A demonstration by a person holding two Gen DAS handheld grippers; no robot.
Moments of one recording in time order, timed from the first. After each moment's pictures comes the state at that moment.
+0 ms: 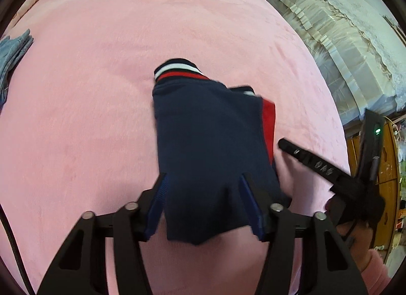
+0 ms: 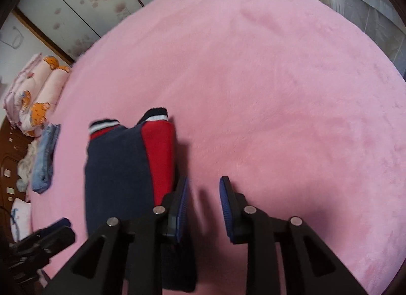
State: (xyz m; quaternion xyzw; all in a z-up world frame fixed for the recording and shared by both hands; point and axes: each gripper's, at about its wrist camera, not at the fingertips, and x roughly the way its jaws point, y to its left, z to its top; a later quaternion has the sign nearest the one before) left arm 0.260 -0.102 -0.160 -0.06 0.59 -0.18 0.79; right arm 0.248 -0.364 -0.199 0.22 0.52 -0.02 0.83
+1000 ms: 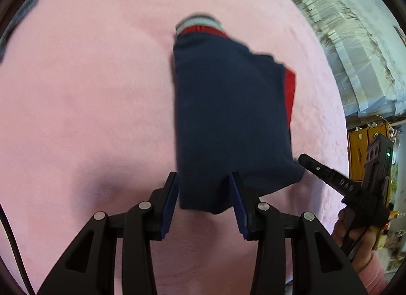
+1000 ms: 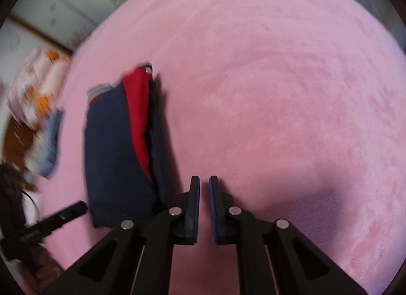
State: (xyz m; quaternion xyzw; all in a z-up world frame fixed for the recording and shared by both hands) left arm 0.247 -0.074 -0.196 -0.09 0.64 -0.18 0.75; right arm 0.203 -0.373 -0.210 0.27 0.56 0.00 0.78
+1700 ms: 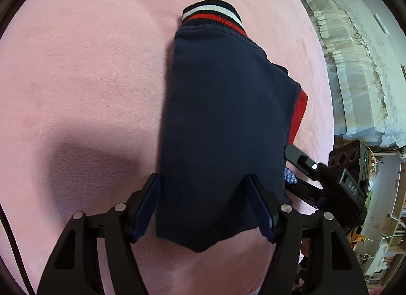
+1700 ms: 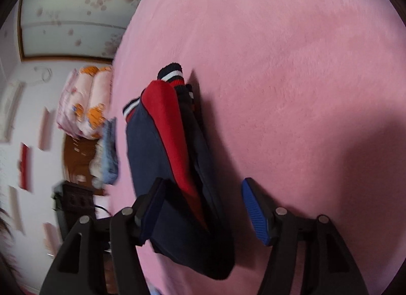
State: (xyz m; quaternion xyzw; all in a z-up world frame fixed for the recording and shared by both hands) left arm 0.281 -0.086 -0.247 -0.20 0.67 -0.19 0.69; right arm 0.256 -0.371 -0.264 0.45 0.55 0.15 0.69
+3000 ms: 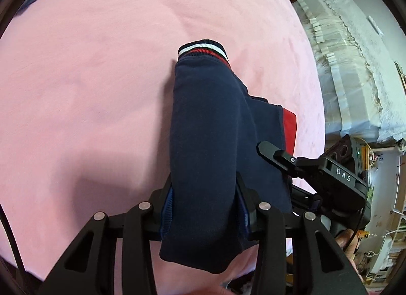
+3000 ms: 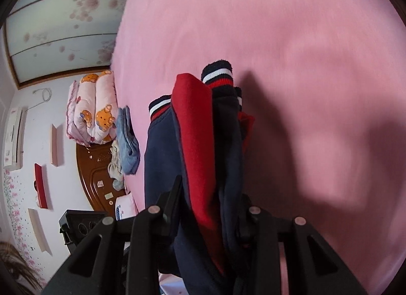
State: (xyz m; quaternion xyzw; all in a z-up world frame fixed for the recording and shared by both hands) left arm 0.177 -0.051 -0.181 -0.20 0.65 -0.16 0.71; right arm 0.176 -0.299 -0.229 0.50 0.57 0.12 0.64
